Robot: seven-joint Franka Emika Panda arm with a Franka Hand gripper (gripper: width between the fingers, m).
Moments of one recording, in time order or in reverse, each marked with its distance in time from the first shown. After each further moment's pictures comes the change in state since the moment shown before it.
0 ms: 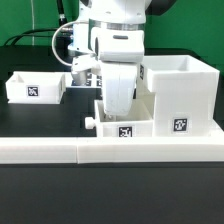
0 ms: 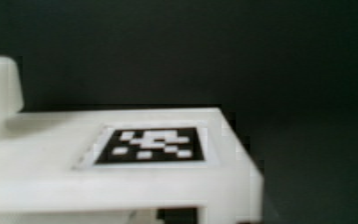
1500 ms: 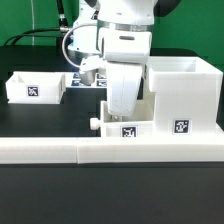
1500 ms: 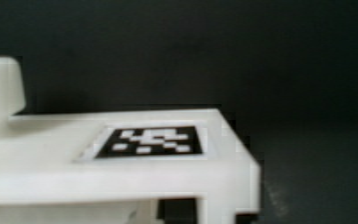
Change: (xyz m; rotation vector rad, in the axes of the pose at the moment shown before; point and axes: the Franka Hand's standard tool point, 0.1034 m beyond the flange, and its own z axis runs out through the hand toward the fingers) arm 0.012 0.001 0.001 -0.007 -0.011 0.069
